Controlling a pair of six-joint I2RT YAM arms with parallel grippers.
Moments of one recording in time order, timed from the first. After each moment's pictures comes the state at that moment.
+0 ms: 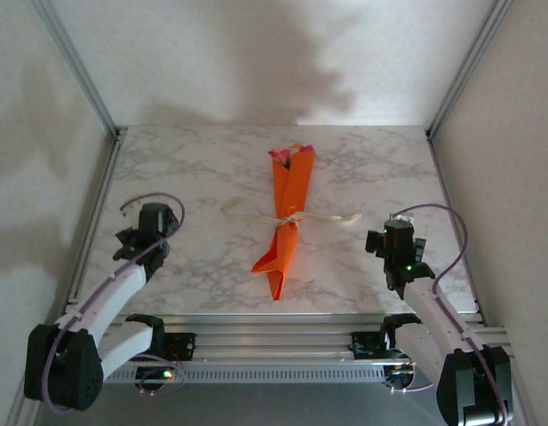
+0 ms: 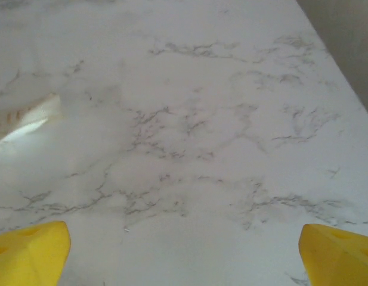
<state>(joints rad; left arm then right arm) -0.14 0.98 0.47 -0.16 -0.61 -0.52 0.17 0.89 0.36 -0.20 0.37 0.15</state>
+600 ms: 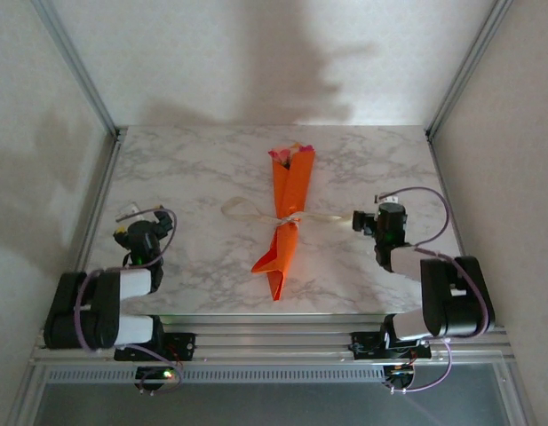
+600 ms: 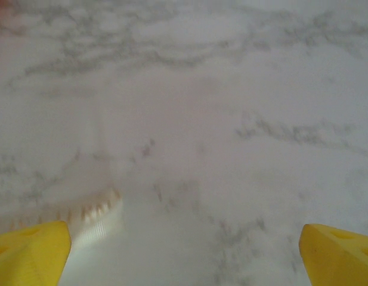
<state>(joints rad) 0.07 1.39 0.24 0.83 -0.37 -0.32 0.11 1.45 0.45 0.44 0.15 0.06</state>
